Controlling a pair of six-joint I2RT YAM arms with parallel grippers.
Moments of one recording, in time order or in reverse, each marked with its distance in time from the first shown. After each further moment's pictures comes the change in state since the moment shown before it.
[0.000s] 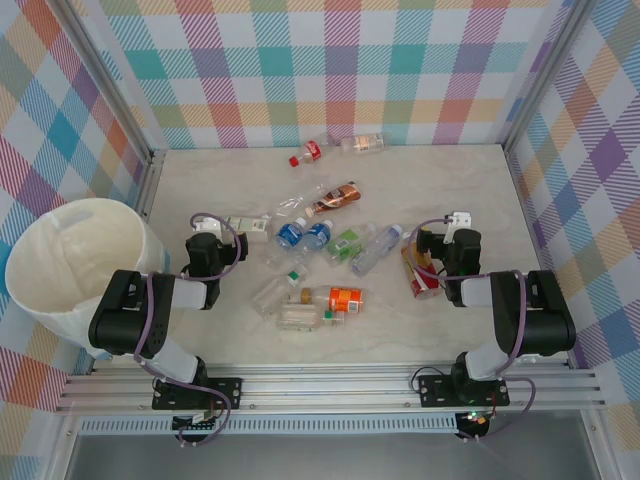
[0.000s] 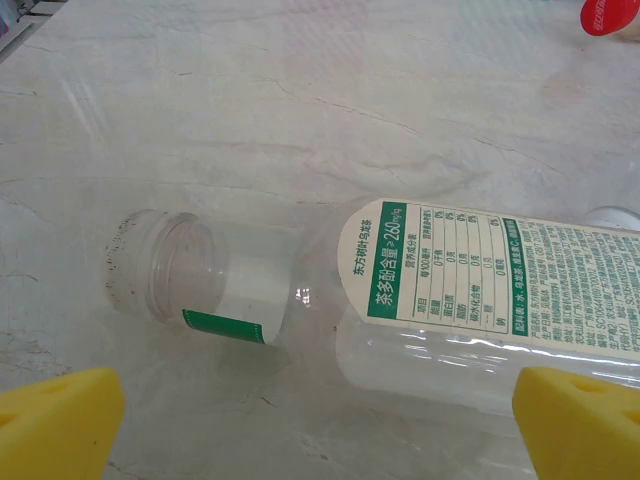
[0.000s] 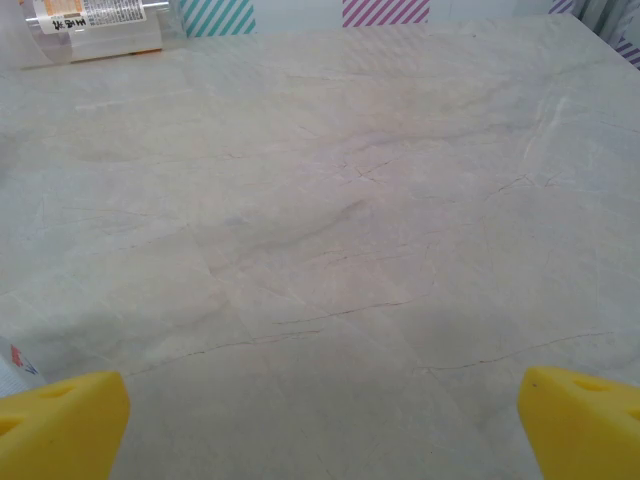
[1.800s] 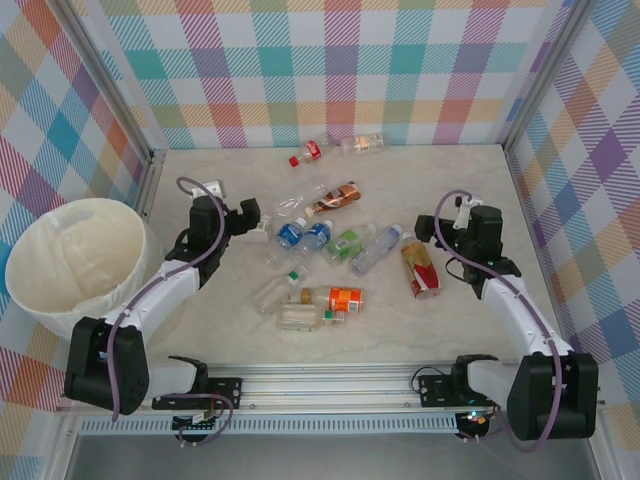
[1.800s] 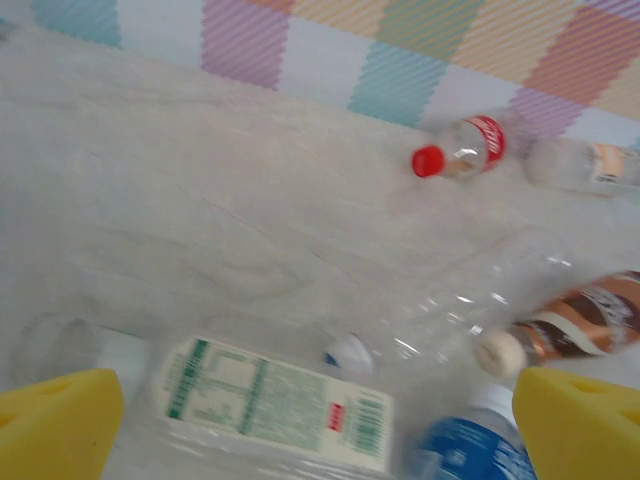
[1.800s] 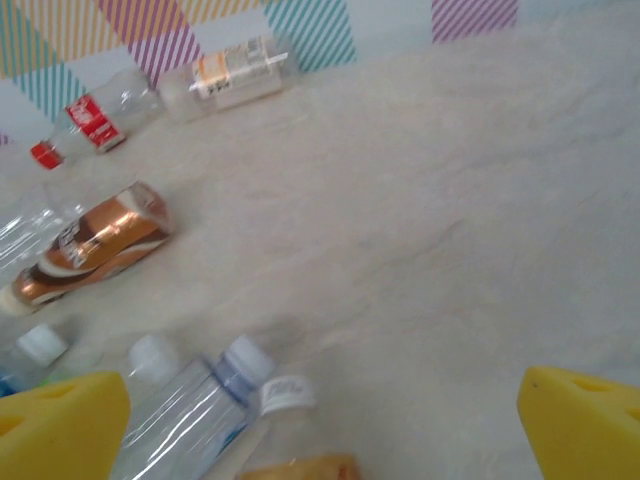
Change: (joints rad) left arm -0.166 -0.307 0.370 -0.701 0.003 -0.301; right arm -0.006 -0.448 0.277 -0.908 -0.252 0.226
